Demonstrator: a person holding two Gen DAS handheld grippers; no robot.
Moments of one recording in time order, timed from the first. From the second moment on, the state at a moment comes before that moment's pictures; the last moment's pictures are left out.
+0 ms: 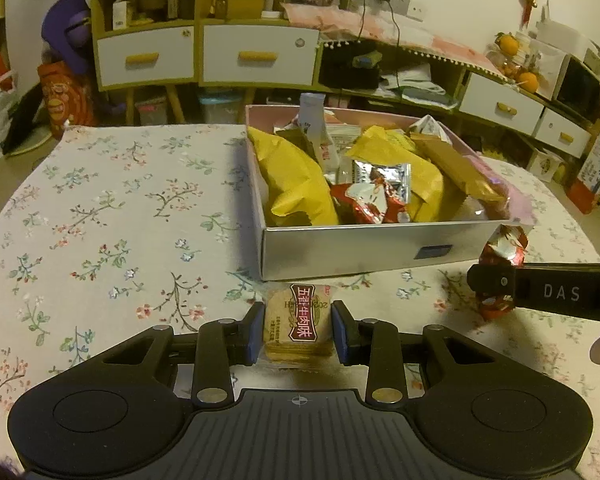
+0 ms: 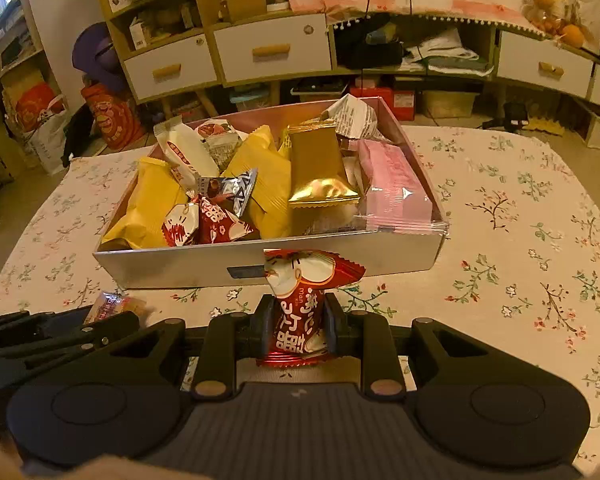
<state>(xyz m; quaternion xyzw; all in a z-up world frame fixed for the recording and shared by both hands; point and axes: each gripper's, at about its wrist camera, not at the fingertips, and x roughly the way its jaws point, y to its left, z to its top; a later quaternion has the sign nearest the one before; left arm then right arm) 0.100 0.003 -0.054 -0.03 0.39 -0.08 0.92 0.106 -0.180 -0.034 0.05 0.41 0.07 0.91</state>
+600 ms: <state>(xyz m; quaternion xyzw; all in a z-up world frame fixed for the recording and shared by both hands) 0.092 -0.004 -0.024 0.01 0.42 -0.12 0.90 0.098 -0.175 -0.010 -0.02 0.46 0.09 0.88</state>
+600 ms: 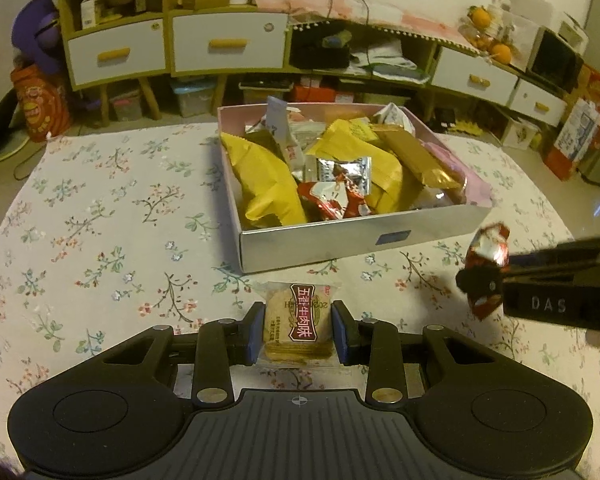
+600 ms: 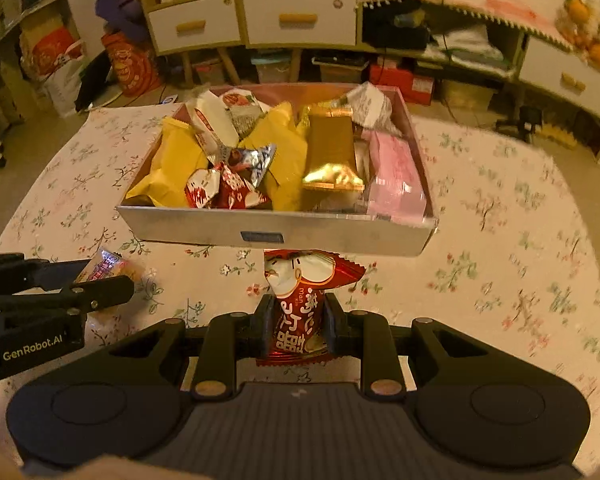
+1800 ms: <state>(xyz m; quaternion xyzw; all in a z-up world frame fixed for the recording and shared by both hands) 0.192 -0.034 0.011 0.08 0.36 -0.18 0.91 0.197 -0.162 0.027 -0.07 0.40 0.12 0.91</state>
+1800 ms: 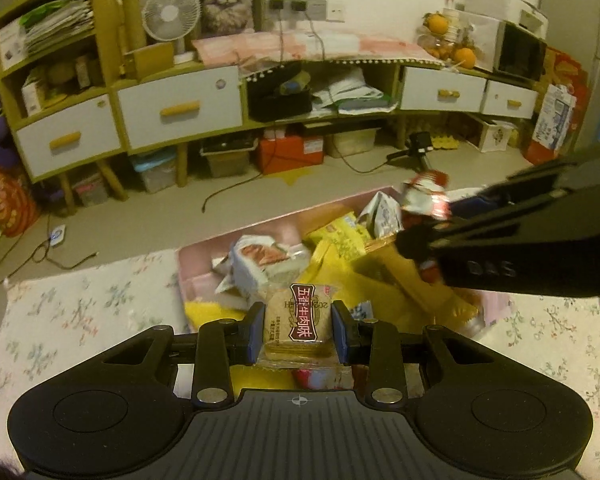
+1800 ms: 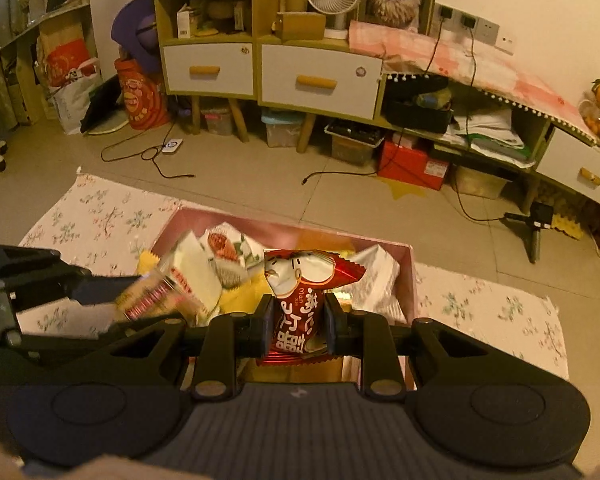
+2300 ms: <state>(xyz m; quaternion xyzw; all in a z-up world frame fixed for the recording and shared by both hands) 0.226 -0.044 -0.019 0.09 0.36 -0.21 0.90 0.236 -0.153 0.006 -0.04 0.42 0.12 0.90</state>
